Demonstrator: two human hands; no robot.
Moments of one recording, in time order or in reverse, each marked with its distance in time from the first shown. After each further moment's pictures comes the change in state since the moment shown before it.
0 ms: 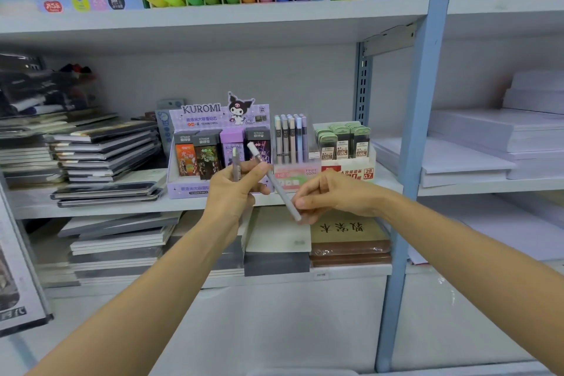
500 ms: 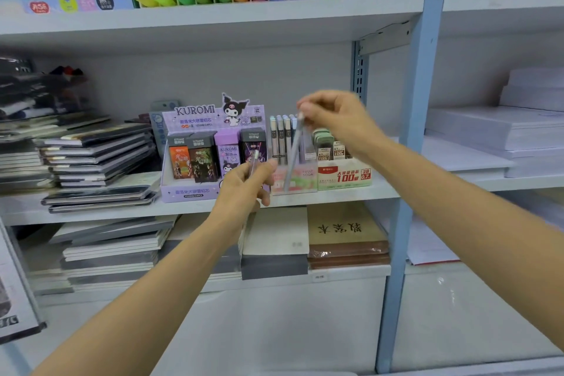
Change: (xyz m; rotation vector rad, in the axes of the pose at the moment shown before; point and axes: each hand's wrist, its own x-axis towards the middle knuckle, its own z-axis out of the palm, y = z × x) left_hand 0.001 0.002 0.015 0.274 -0.094 0.018; right_hand 0.014 -0.070 -0.038 -0.033 0.615 -0.358
